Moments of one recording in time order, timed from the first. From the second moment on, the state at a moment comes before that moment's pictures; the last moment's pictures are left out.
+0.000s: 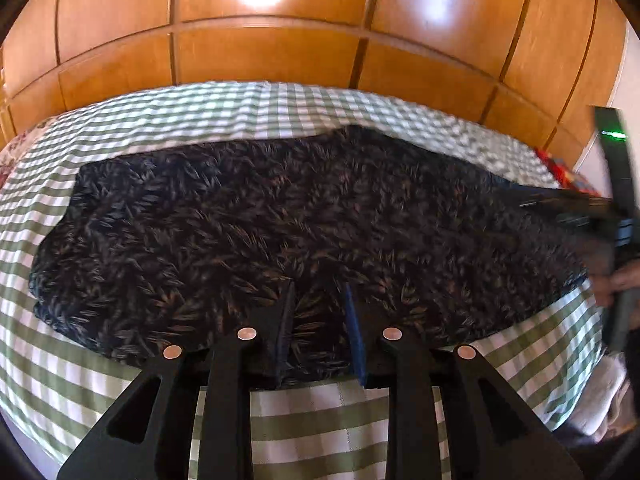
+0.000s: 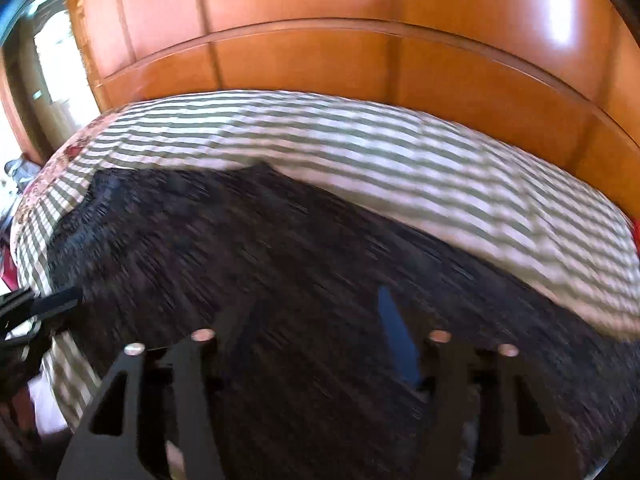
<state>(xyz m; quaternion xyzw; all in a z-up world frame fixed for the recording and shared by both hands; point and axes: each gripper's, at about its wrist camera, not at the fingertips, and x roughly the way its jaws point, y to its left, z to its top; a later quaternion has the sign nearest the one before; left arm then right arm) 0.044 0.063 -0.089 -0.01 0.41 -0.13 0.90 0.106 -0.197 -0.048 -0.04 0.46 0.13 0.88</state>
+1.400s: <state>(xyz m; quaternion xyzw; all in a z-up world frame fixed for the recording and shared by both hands) 0.048 0.016 -0.089 0.04 0.41 -0.07 0.91 -0.018 -0.380 -0.051 0.05 0.46 -0.08 0.88</state>
